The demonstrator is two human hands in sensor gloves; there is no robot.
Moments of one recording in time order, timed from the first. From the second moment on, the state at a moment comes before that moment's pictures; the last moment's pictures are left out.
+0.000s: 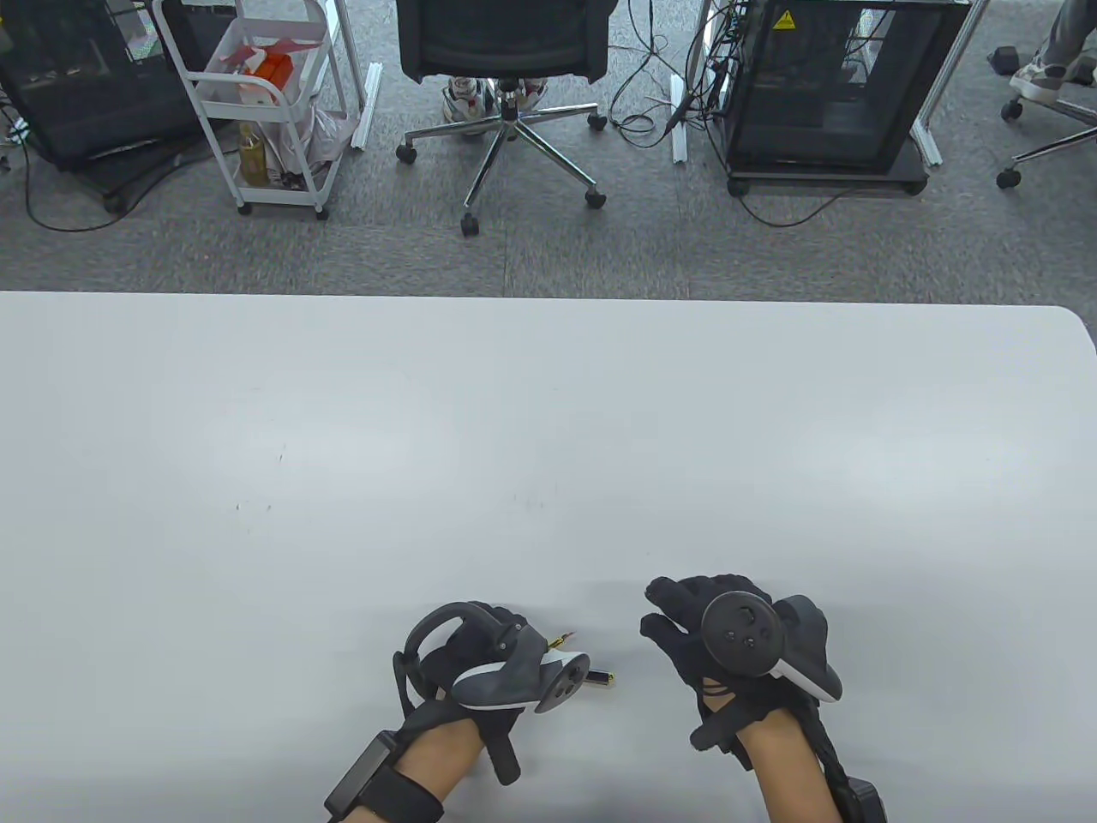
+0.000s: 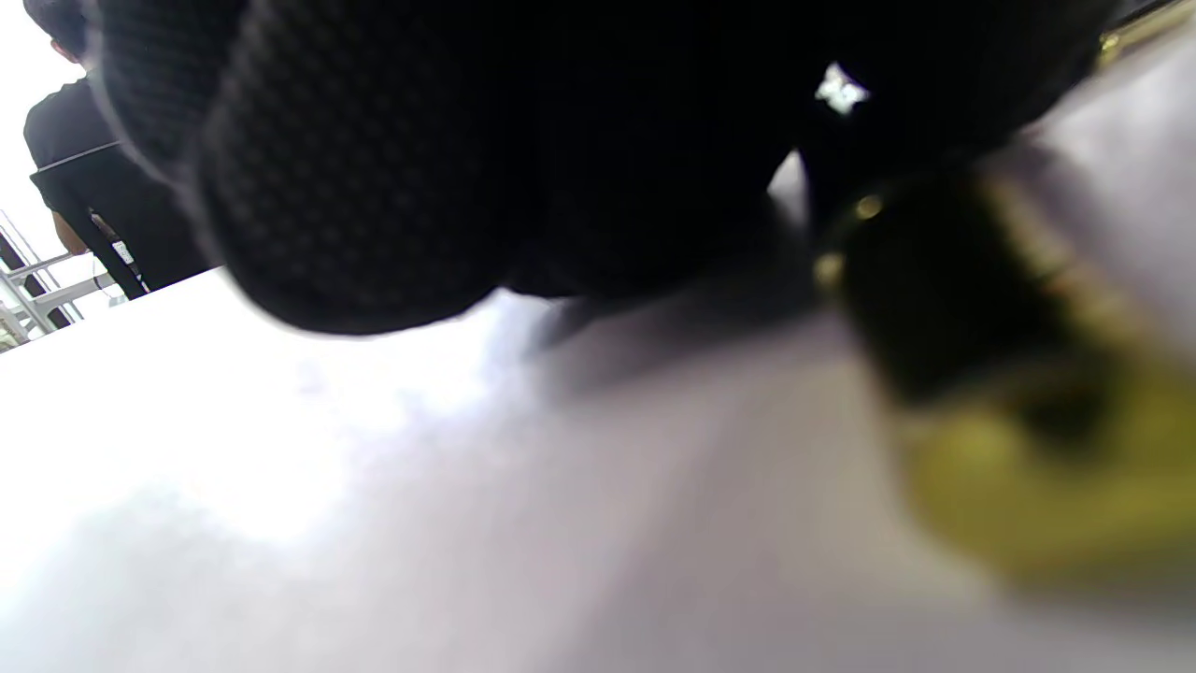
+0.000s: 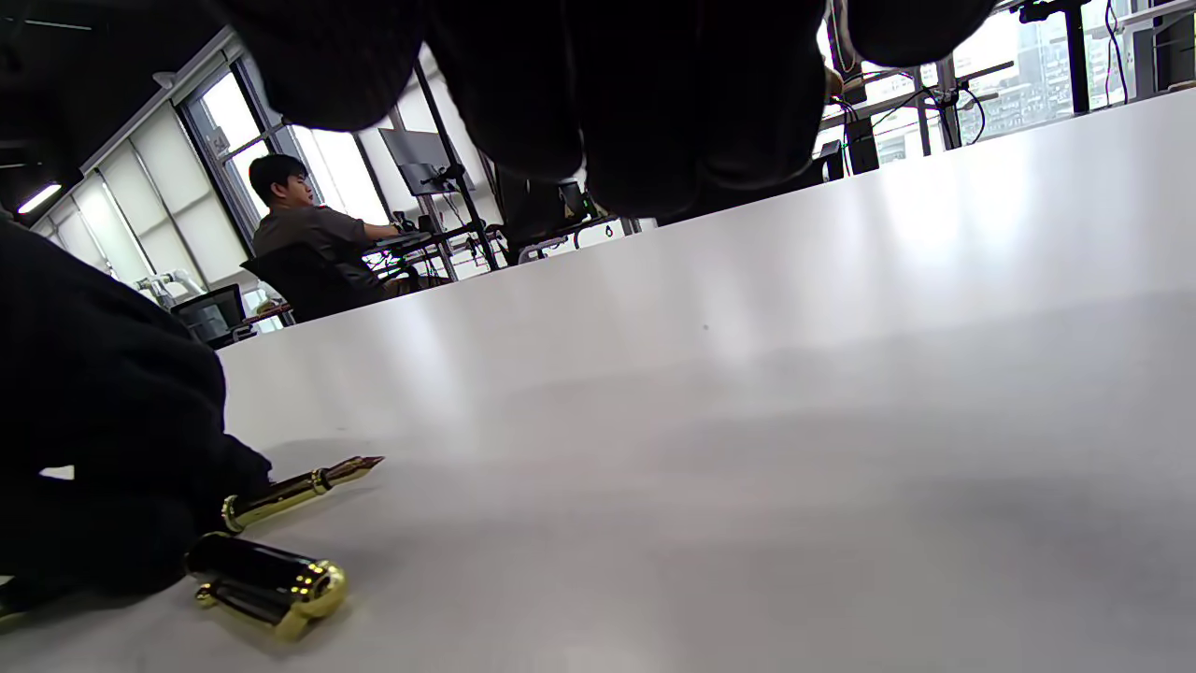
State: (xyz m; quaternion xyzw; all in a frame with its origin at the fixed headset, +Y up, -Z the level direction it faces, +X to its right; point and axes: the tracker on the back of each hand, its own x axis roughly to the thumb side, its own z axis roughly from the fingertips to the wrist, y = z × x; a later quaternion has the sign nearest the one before) left_hand -0.057 -0.772 -0.219 -0.04 -0.29 -0.18 0.94; right_hand 0.169 -0.728 -0.224 0.16 0.03 0.97 0.19
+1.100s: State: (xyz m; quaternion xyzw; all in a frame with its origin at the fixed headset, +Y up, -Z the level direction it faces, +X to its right) left_hand -0.191 -0.707 -0.214 0.05 -0.20 0.19 0.96; right_hand 0.196 -0.735 -0.226 0.21 0.04 0.90 0.37
